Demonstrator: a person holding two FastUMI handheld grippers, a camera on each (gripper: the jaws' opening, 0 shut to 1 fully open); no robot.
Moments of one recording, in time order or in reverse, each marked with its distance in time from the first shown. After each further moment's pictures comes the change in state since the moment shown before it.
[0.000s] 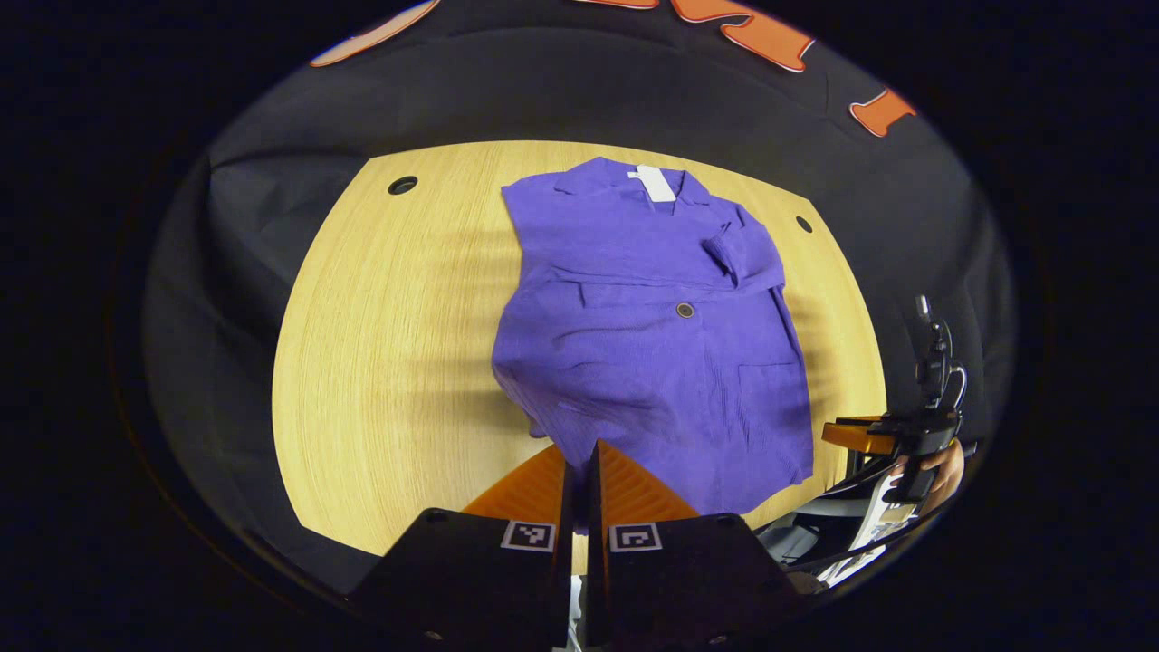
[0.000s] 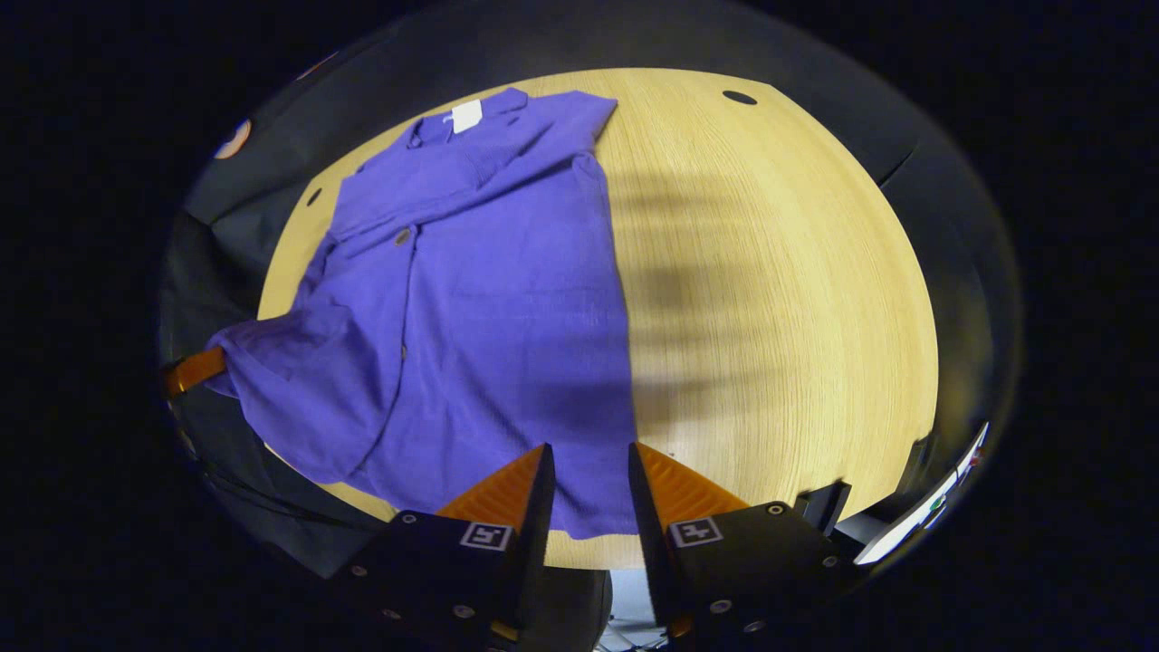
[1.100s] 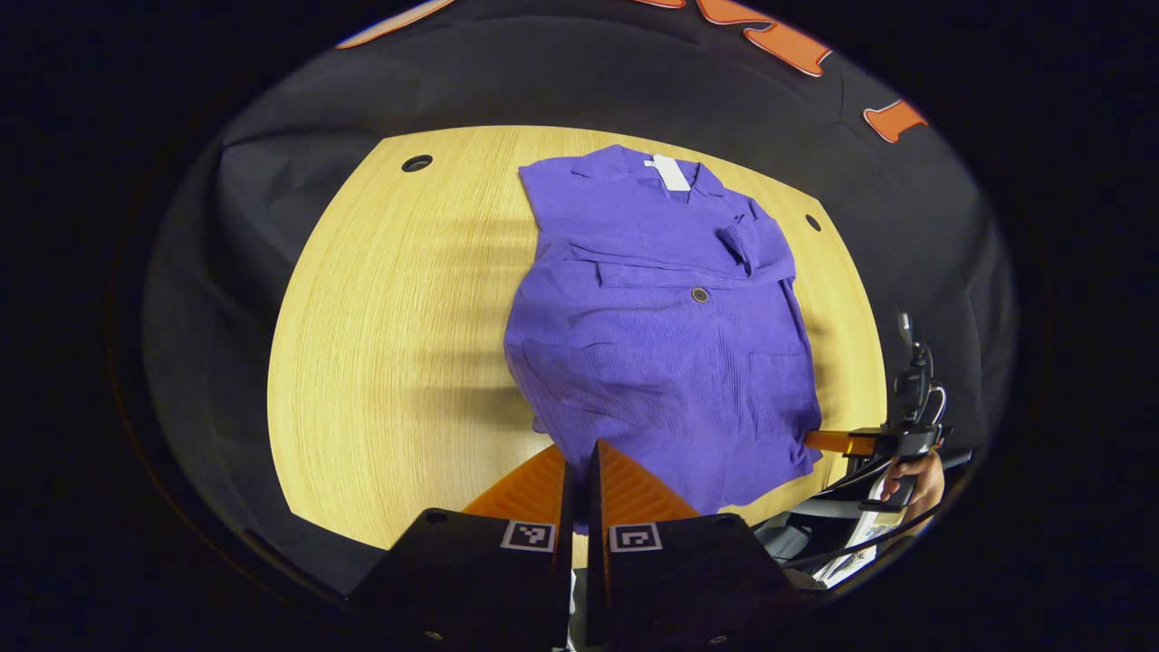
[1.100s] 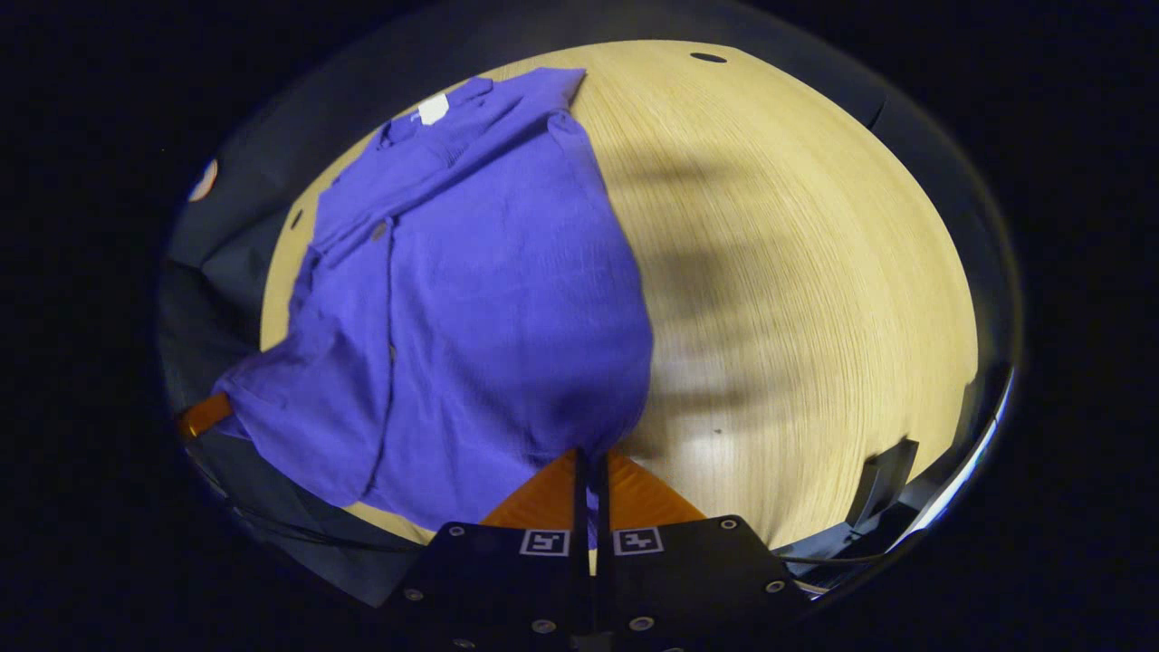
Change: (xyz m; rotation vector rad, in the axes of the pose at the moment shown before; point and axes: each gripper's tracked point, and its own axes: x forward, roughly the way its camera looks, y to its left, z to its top) left arm -0.001 0.012 -0.023 -0.040 0.010 -0.014; right arm 0.018 0.031 -0.009 0.157 -0.002 0.122
